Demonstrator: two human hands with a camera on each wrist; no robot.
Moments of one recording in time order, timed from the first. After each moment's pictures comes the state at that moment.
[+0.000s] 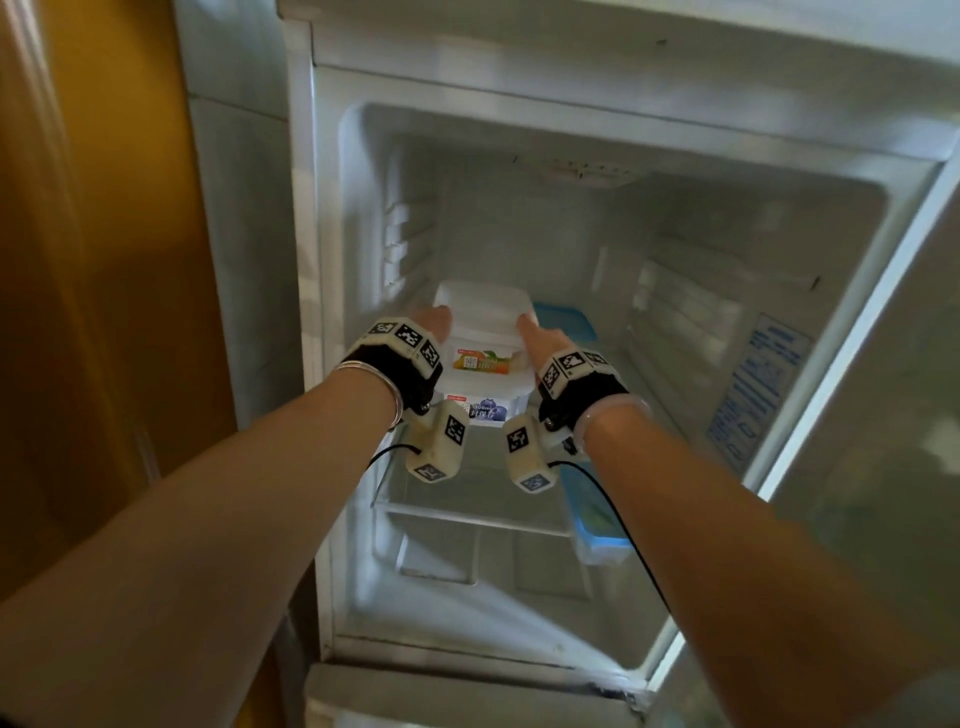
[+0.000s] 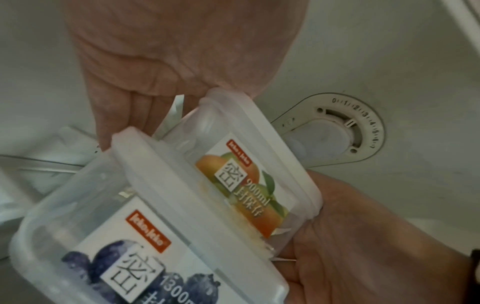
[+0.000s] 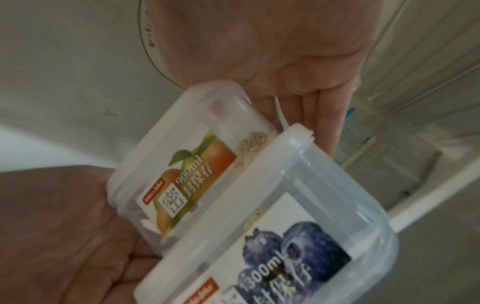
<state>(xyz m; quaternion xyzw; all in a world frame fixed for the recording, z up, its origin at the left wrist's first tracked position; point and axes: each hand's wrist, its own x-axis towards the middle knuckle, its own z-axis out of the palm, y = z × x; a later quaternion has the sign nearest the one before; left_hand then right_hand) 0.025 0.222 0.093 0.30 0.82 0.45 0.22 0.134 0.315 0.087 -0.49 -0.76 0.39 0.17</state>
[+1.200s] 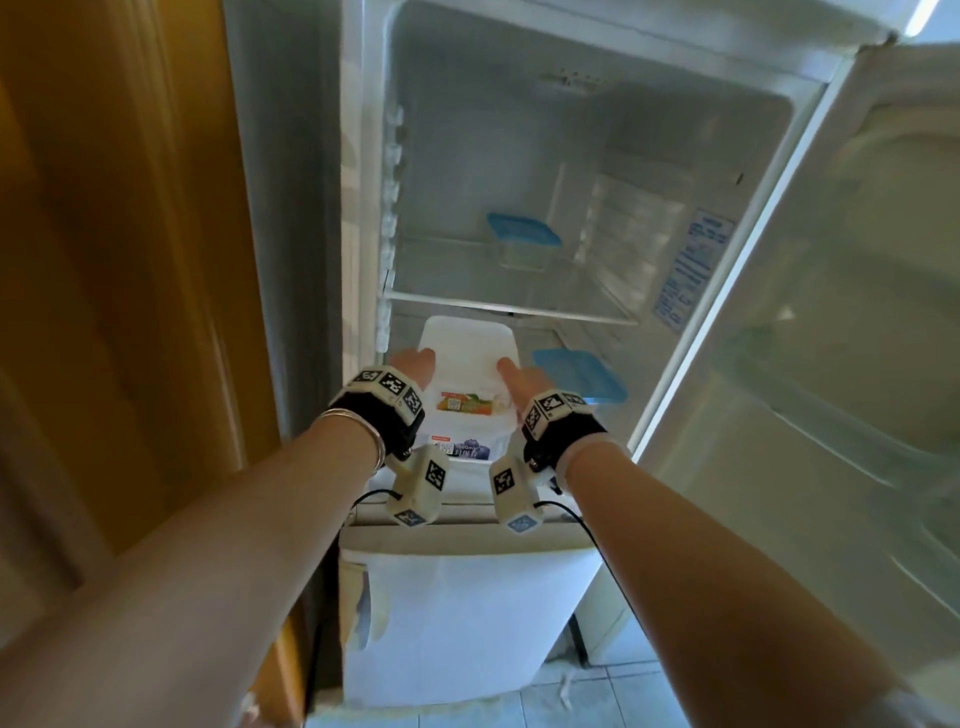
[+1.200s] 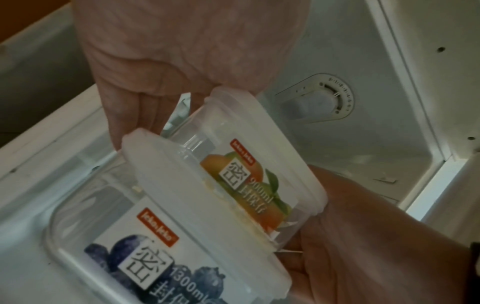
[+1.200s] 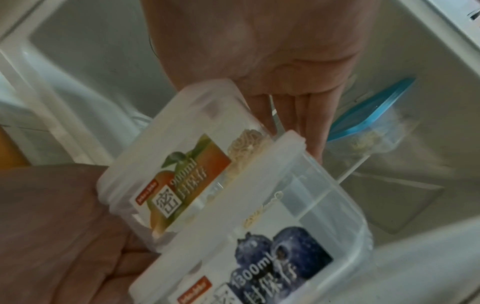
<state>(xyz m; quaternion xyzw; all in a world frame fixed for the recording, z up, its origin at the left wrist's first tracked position) 0.055 0.102 -0.032 0.38 0.84 0.29 0.25 0.180 0.173 -0.041 -0.58 -0.71 0.38 0.14</state>
